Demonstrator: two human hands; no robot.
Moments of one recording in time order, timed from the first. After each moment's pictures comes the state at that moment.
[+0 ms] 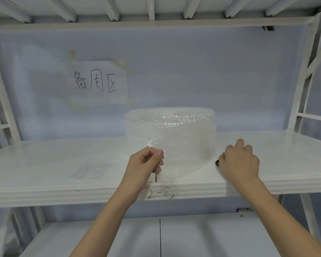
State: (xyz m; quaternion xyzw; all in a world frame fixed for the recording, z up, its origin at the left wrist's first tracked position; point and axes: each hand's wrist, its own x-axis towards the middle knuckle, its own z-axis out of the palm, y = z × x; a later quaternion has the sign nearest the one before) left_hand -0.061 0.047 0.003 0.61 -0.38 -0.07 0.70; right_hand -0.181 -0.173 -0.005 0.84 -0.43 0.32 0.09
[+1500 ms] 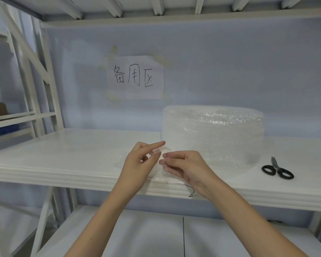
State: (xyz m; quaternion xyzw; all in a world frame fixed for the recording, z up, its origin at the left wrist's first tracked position) left_hand 0.000 0.137 -0.007 0.68 -0.38 0.10 0.62; right_hand -0.068 -0.011 0.000 0.62 -0.06 0.15 -0.77
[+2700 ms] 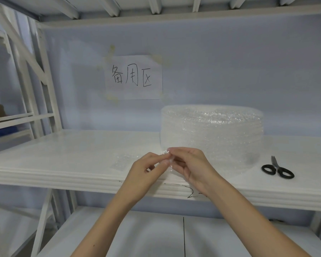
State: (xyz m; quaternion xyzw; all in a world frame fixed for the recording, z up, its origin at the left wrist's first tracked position) left_hand -0.006 0.130 -0.020 0.69 -0.42 0.01 0.59; right_hand -0.067 -0.017 0.006 0.55 -0.05 0.17 -0.81
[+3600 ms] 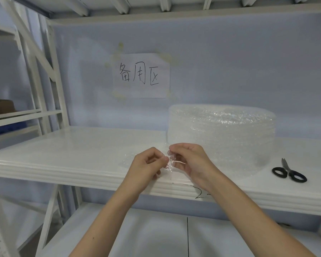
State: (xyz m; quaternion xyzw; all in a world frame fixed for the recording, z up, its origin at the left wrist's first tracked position) left_hand 0.001 0.139 -0.009 0.67 -0.32 -0.05 0.67; right_hand -0.050 -0.005 0.012 0.62 -0.05 0.18 -0.76
